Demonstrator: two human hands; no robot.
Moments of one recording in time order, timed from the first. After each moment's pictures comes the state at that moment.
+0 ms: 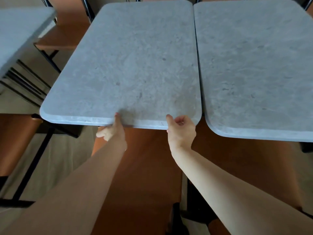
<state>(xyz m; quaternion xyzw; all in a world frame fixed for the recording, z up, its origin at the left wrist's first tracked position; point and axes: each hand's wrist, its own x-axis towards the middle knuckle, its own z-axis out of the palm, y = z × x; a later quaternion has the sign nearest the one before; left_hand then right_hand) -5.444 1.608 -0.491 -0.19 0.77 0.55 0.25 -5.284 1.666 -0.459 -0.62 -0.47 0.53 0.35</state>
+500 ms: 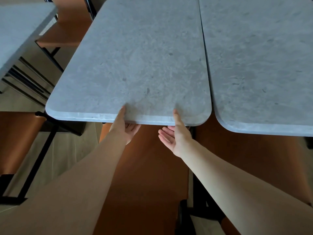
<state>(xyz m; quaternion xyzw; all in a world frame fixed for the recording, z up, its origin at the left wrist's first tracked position) -5.460 1.597 -0.476 -0.21 0.54 0.69 0.44 -5.297 1.661 -0.465 -0.59 -0.15 0.78 0.17</state>
